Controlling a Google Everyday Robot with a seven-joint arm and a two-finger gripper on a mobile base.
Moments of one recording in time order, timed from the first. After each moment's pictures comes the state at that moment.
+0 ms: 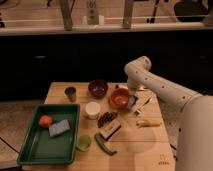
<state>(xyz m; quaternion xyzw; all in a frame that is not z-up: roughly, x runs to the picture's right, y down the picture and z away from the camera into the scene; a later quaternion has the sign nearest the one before) 0.181 0.031 0.895 -0.24 0.04 0.08 0.97</state>
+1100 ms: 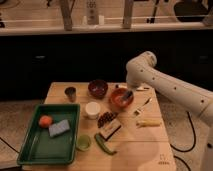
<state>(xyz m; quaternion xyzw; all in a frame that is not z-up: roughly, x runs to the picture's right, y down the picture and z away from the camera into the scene) 0.153 0.001 0.823 -0.19 -0.02 0.02 0.98</state>
